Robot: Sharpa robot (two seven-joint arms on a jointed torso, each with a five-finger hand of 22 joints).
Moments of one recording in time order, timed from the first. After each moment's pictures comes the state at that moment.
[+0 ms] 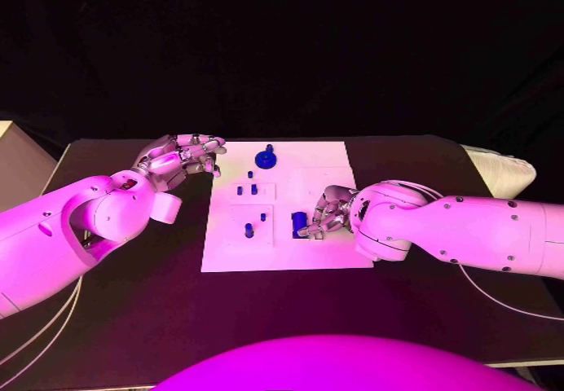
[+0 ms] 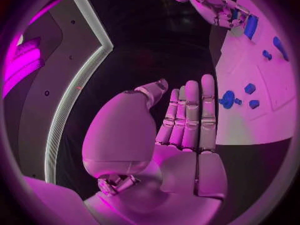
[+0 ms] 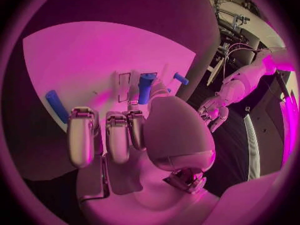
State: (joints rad) left arm 0.92 -0.89 0.31 1.48 -0.20 -0.05 0.19; left_hand 1.35 -0.17 0.52 0.11 0.05 0.88 0.19 0.28 0.37 0.90 0.13 0.50 0.20 0.97 0.06 1.04 0.48 0.17 0.96 0.16 0.69 0.73; right arm 1.22 -0.78 -0.20 1.71 -1.09 -0.27 -0.70; right_hand 1.26 -0.07 -0.10 0.29 0.13 0.95 0.05 0.63 0.61 1.47 -0.02 1.46 1.31 1.47 -0.08 1.57 1.31 0.04 1.47 0.03 1.43 1.31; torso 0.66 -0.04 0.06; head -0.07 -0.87
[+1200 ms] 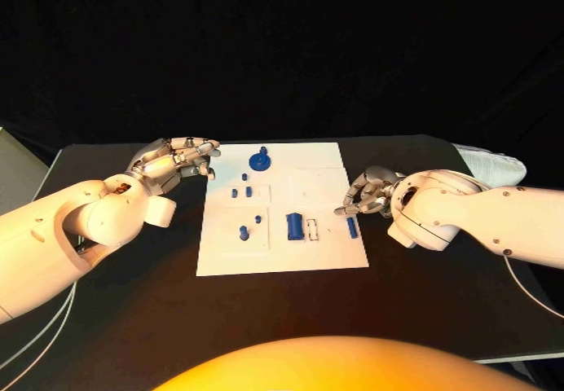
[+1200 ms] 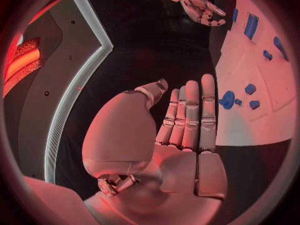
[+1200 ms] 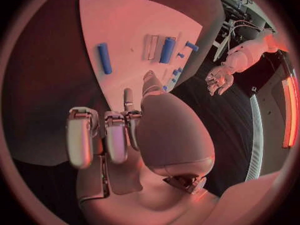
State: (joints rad) left arm 0.92 -0.89 0.31 1.47 -0.20 -0.05 0.19; left_hand 1.35 -0.17 0.52 0.12 0.05 0.87 0.19 0.28 0.37 0.90 0.13 0.50 0.20 0.97 0.06 1.04 0.49 0.17 0.97 0.16 0.69 0.73; right arm 1.25 -1.01 -0.19 1.76 -1.03 -0.41 -0.62; right_hand 1.43 -0.11 -0.09 0.29 0.22 0.86 0.12 0.42 0.47 1.47 0.03 1.47 1.31 1.47 -0.04 1.57 1.31 0.04 1.47 0.06 1.44 1.31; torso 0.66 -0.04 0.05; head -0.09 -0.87
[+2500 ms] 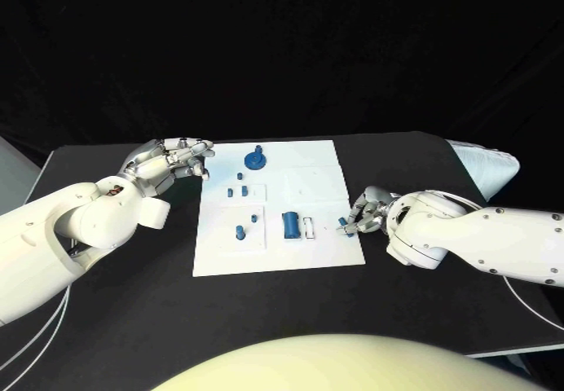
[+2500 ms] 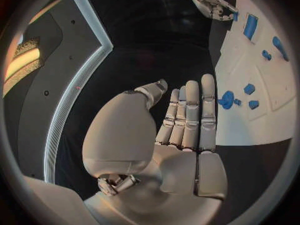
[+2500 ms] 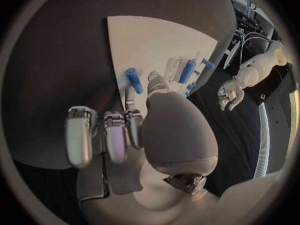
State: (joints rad) left arm 0.92 -0.89 0.31 1.47 -0.20 -0.04 0.19; left_hand 1.35 -0.17 0.52 0.12 0.05 0.87 0.19 0.28 0.37 0.90 0.13 0.50 0.20 0.97 0.06 1.04 0.49 0.17 0.97 0.16 0.69 0.73; right arm 1.15 -0.99 -0.19 1.74 -1.13 -0.42 -0.70; right_hand 1.35 -0.15 -0.06 0.29 0.27 0.95 0.09 0.45 0.50 1.46 0.02 1.44 1.31 1.47 -0.04 1.57 1.31 0.04 1.47 0.06 1.42 1.31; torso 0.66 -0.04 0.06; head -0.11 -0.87
